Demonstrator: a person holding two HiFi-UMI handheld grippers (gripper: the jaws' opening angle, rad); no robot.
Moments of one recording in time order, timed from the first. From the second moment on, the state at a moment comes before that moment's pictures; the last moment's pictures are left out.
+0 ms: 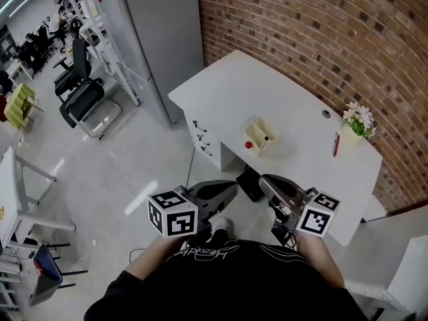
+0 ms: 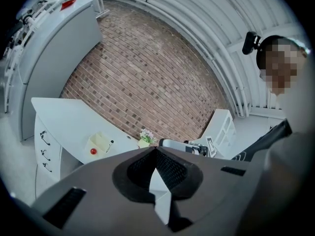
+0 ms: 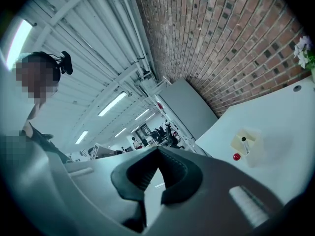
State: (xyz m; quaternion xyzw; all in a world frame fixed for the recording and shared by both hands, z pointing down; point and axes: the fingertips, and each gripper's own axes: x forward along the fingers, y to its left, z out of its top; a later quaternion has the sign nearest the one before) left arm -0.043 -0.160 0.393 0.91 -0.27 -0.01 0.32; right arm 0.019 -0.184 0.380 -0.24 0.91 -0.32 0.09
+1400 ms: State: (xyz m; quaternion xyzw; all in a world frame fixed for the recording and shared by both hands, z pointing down) left arm -0.062 -0.284 0.443 0.90 -0.22 0.03 0.38; right arm 0.052 -0.301 0.443 -0.39 0.87 -0.30 0.05
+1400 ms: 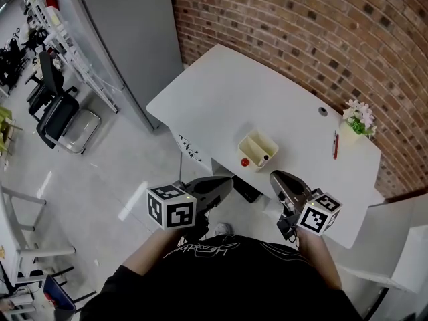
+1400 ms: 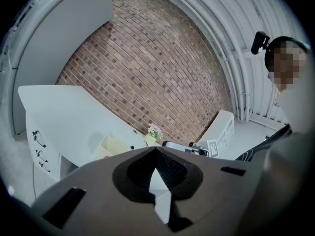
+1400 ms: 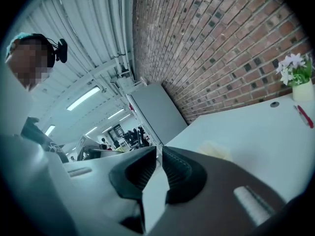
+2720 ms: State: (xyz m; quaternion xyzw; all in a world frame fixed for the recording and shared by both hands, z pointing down) left arm -0.079 -0.334 0.492 0.86 -0.25 0.05 0.45; right arm 0.066 -0.363 0.561 -0.45 0.85 -0.25 -0.12
